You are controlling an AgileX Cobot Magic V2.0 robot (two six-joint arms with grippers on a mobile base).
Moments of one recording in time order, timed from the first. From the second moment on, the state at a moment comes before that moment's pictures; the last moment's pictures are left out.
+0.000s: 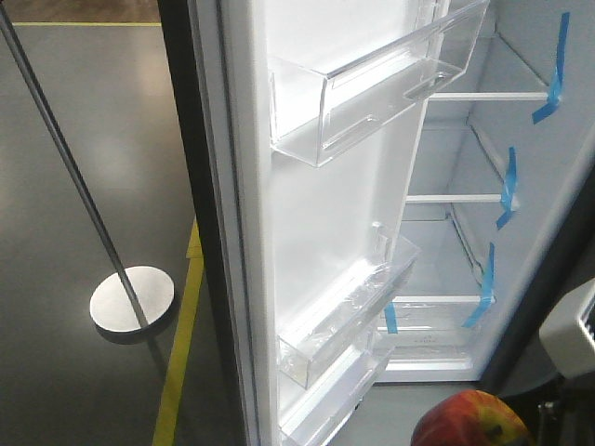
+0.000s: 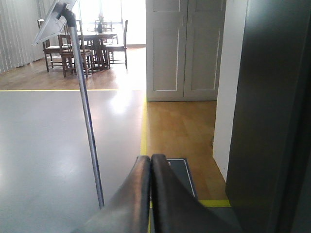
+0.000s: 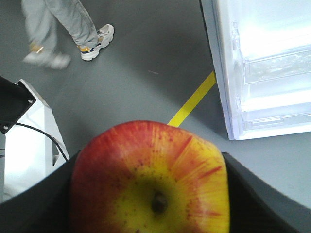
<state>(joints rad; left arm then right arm) 0.02 -0.01 0.02 0.00 0.11 -0.08 0.46 0.73 -0.69 0.58 0.96 -0.33</state>
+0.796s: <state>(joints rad) 0.02 -0.01 0.02 0.00 0.11 -0.08 0.46 0.73 -0.69 0.58 0.96 -0.33</state>
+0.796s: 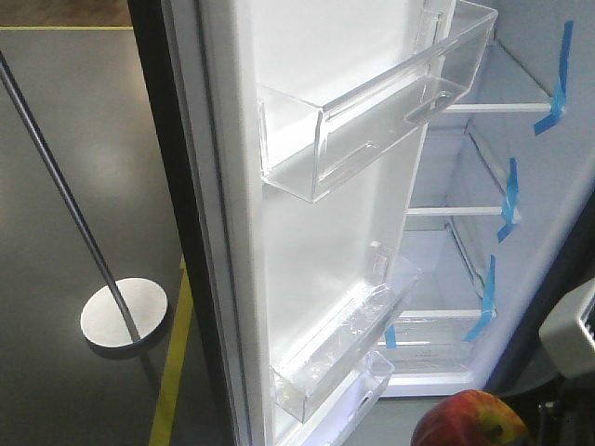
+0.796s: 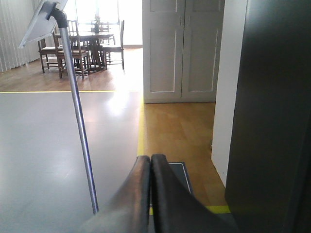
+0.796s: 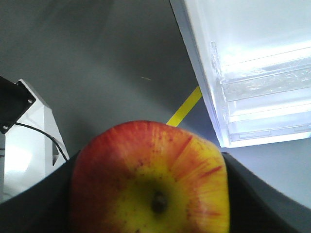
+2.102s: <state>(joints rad) 0.02 -0.01 0.02 0.00 0.11 -0.08 0.46 0.73 -0.69 0.49 0.95 -0.36</state>
